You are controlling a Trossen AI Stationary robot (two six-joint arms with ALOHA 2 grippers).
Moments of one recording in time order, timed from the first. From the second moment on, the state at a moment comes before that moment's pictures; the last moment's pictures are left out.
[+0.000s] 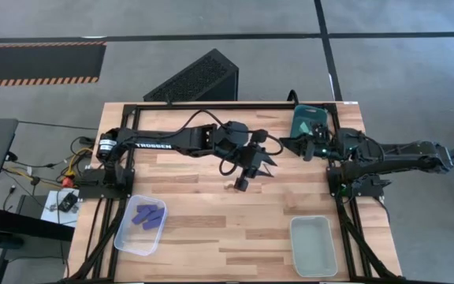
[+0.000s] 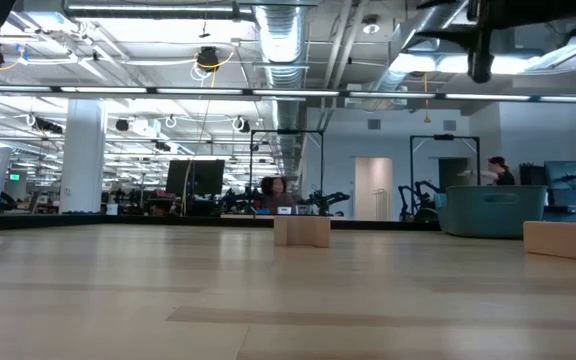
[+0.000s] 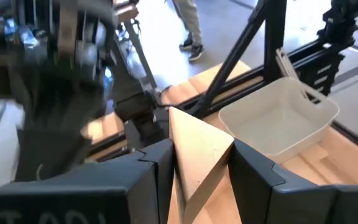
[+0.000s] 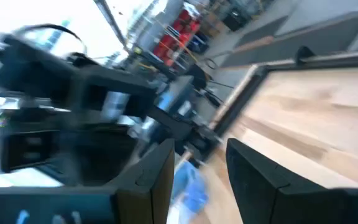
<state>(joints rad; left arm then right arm) 0.00 1.90 1.85 -0.34 0.25 0.38 -0.06 0.63 0.51 0.14 0.21 0.89</state>
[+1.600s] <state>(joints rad) -0.23 2.46 1.85 0.46 0.21 -0.12 -0.14 0.42 0.51 -0.32 0.10 0.91</state>
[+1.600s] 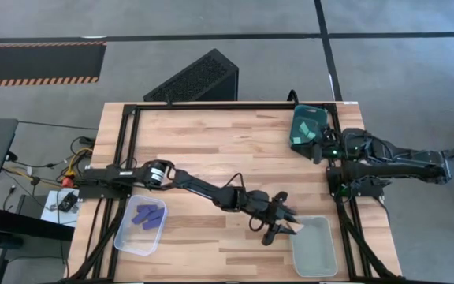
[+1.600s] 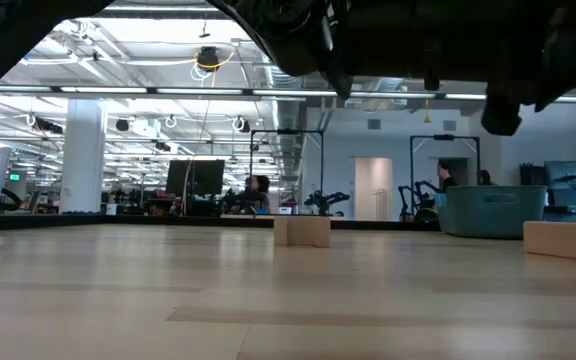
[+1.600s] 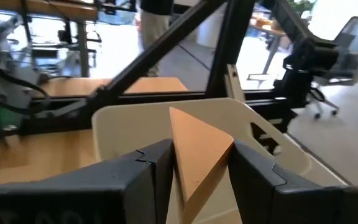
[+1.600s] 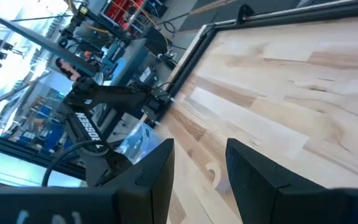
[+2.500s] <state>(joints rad) -0.21 2.46 1.87 0.46 0.07 -0.20 -0.12 0.42 0.51 -0.31 0.11 0.91</state>
